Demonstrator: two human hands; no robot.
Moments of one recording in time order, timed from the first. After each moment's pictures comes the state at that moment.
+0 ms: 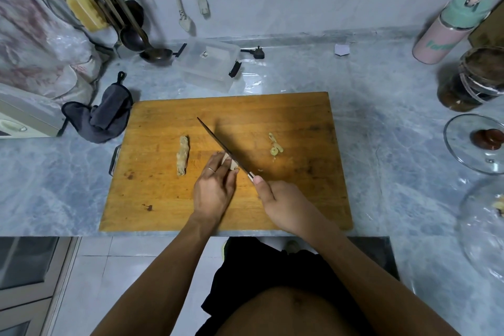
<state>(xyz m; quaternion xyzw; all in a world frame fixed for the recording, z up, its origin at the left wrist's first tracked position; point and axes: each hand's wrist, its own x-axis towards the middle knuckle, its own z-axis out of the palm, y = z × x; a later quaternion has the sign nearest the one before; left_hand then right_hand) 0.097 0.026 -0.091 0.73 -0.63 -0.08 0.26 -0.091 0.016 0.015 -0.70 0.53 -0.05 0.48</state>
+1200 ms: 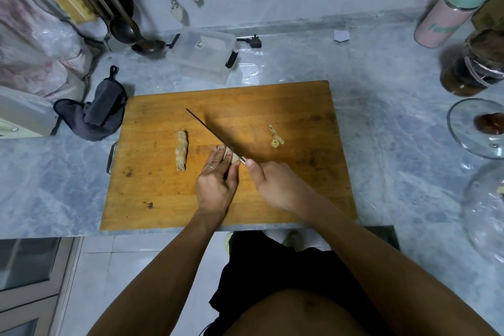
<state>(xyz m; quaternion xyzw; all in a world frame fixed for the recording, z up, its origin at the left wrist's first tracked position) 0.090 0.026 -0.097 0.71 -0.62 -0.03 0.33 -0.071 -0.007 0.003 -0.72 0.51 -0.03 0.46</state>
